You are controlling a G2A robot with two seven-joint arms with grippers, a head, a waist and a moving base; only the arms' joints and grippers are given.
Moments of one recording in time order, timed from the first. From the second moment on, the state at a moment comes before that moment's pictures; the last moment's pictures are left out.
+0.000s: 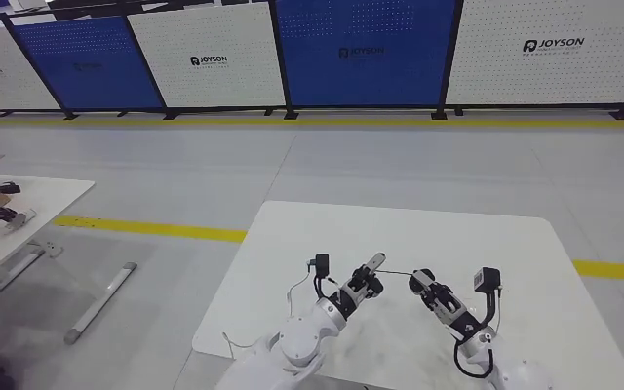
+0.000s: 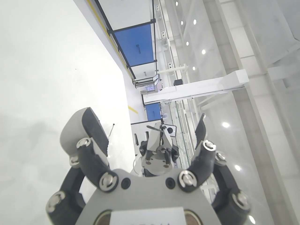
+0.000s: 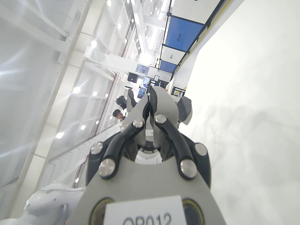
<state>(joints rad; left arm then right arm) 1.33 -1.28 -0.91 -1.53 -0.27 -0.13 0.00 -1.42 -1.09 1.10 -1.60 0.32 -0.28 0.32</state>
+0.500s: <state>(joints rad) 1.36 -1.27 -0.94 -1.54 -0.29 -0.18 -0.05 -1.41 -1.11 1.07 -1.59 0.27 -0.25 0.31</state>
